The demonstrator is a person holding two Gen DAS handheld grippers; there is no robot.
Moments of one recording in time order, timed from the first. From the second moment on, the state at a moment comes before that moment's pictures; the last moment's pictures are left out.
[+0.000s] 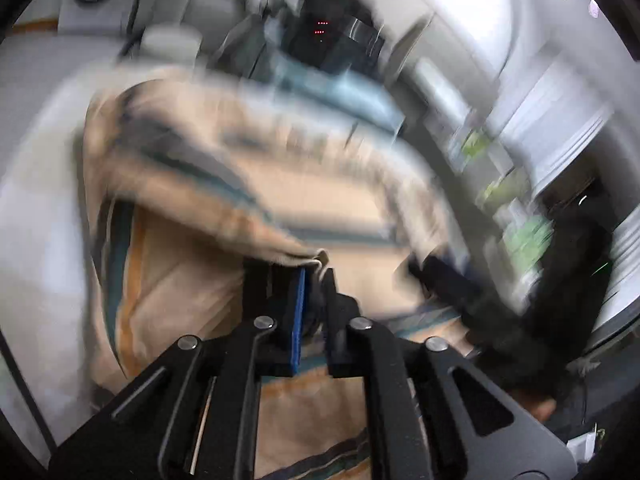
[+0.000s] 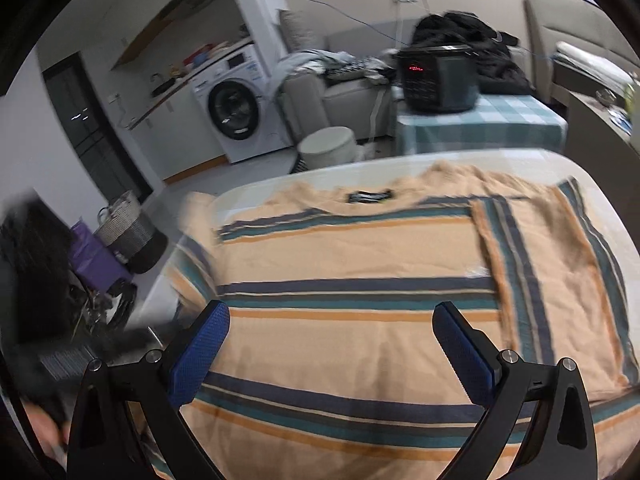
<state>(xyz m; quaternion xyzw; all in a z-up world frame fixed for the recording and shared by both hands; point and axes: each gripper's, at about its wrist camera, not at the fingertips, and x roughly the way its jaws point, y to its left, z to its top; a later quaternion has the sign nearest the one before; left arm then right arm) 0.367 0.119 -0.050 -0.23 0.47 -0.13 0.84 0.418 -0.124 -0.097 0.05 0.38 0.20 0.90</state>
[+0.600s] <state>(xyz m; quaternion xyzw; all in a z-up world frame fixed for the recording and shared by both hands) 0.306 0.206 -0.090 -0.21 0.46 0.01 0.86 0.411 -0.050 -0.154 -0.05 0.46 0.30 0.83</state>
